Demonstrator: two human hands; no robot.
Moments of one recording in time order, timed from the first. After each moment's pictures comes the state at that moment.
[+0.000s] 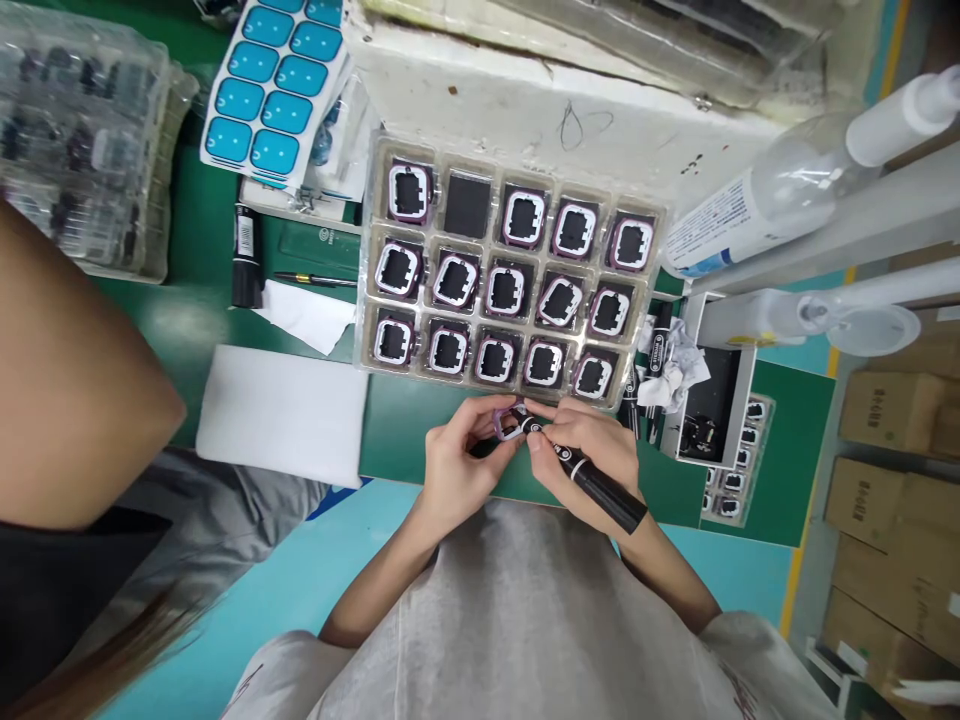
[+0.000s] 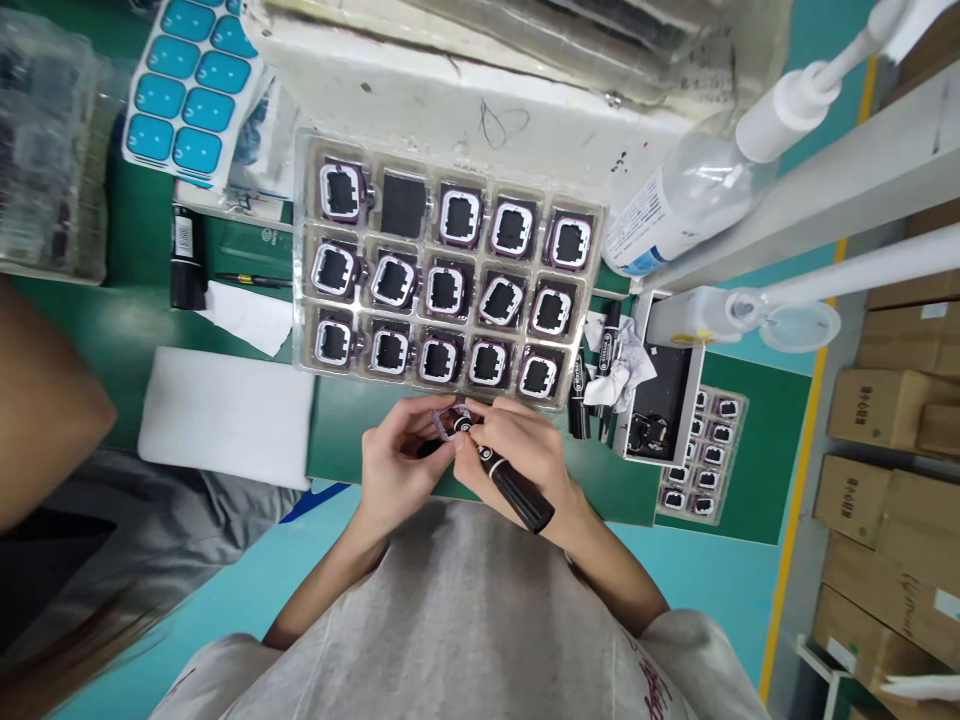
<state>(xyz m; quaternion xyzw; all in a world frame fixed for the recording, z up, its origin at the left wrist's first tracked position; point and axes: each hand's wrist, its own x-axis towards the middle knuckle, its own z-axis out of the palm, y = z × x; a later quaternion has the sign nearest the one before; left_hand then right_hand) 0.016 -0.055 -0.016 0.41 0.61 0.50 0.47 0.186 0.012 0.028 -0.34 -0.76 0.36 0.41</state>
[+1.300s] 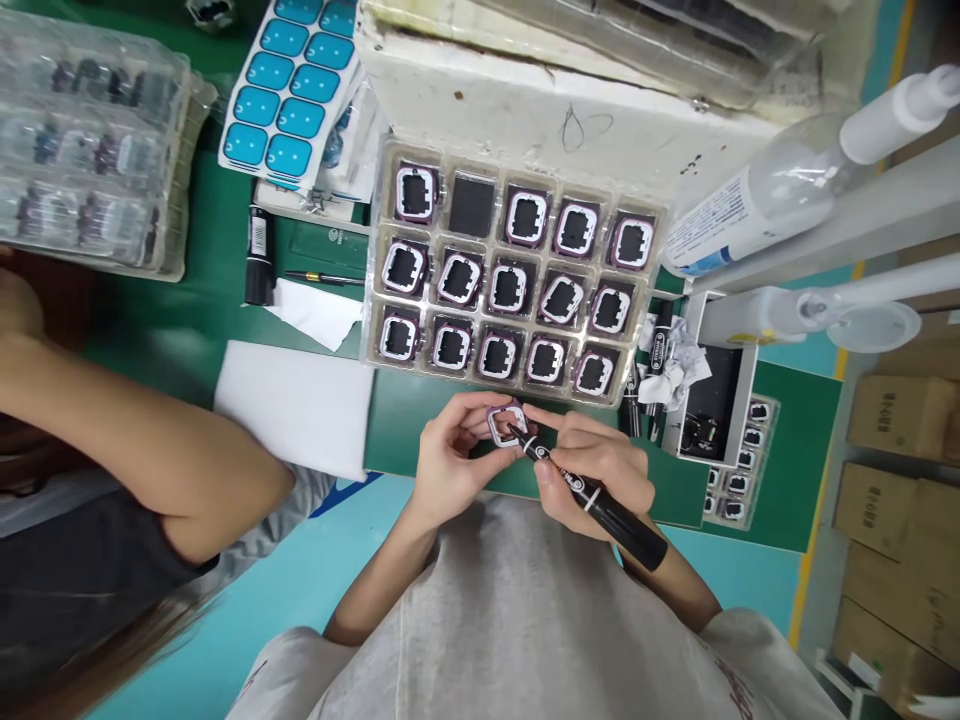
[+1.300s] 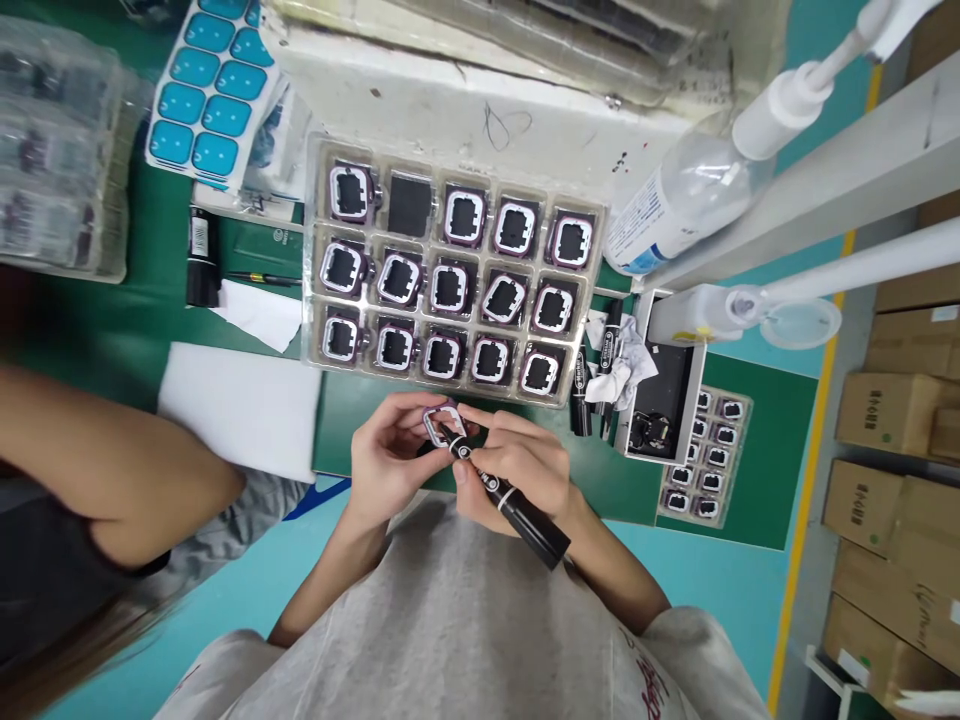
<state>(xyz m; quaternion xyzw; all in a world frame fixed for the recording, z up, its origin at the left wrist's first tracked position) 0.009 -0.054 -0.009 0.33 0.52 0.56 0.56 0.184 0.003 0.025 -0.27 -0.74 0.39 0.49</state>
